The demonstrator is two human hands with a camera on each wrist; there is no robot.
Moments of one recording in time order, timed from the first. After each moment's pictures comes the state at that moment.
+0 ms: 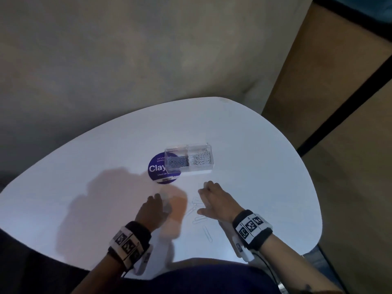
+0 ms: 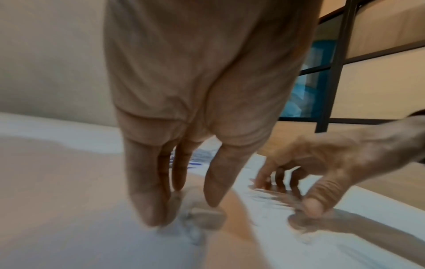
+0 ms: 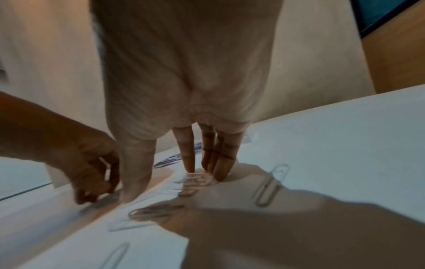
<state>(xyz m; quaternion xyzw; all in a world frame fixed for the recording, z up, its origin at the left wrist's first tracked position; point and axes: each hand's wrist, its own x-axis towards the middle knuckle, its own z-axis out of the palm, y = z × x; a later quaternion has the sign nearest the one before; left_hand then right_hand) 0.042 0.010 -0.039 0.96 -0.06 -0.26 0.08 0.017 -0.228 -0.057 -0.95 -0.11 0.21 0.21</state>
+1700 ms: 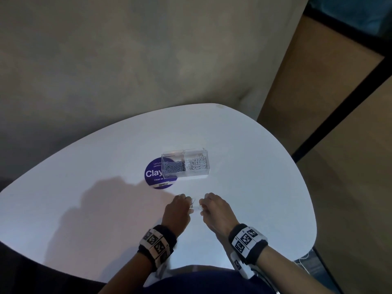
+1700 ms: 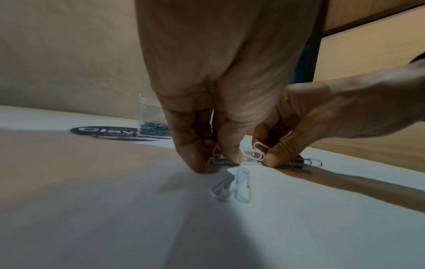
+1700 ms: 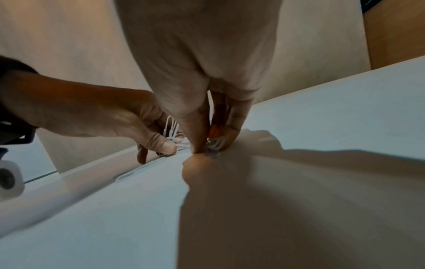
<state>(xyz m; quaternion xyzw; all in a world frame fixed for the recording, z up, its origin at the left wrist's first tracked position) 0.030 -0.064 -0.065 0.96 -0.19 -0.14 0.15 -0.005 -0.221 -0.075 -0.97 -0.03 0.10 0.24</state>
